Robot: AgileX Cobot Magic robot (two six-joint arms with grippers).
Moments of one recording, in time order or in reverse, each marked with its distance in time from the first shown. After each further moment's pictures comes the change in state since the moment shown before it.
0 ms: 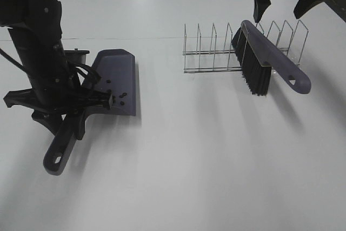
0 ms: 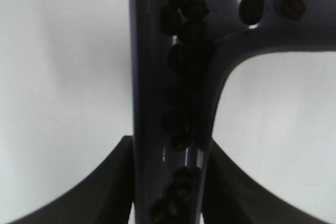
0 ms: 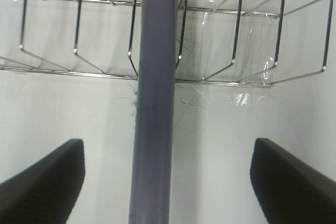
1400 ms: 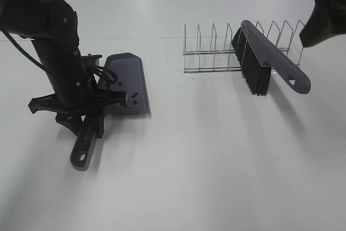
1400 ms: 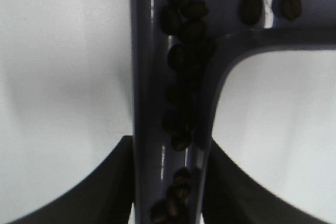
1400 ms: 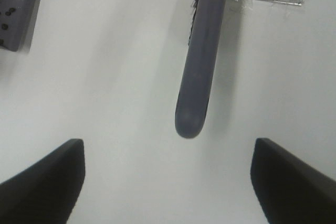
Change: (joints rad) left arm 0.000 0.116 -0.077 -0.083 -0.070 -0.001; right arm 0.000 -0.881 0.939 0.179 -0.247 -0.177
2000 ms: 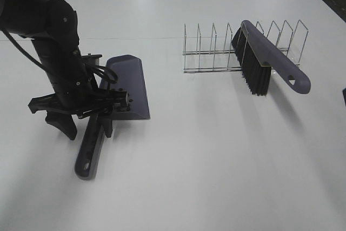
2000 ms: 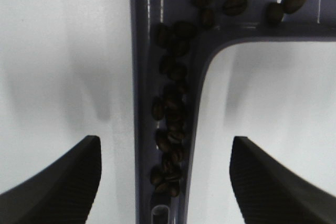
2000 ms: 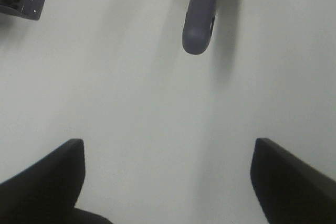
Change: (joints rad) left arm 0.000 0.000 -0.001 -0.003 0.006 0.000; right arm 0.000 -0.459 0.367 0.000 -0.043 -0.006
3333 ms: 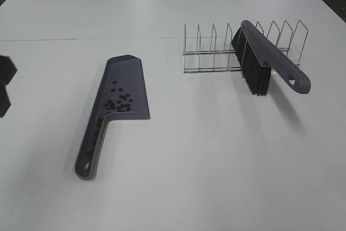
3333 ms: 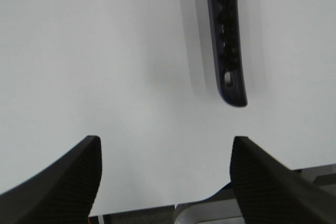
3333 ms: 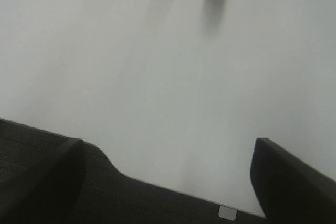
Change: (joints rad) left arm 0.000 -0.756 0.281 0.219 0.247 0.054; right arm 0.000 -0.557 0.212 -0.060 0.258 -0.002
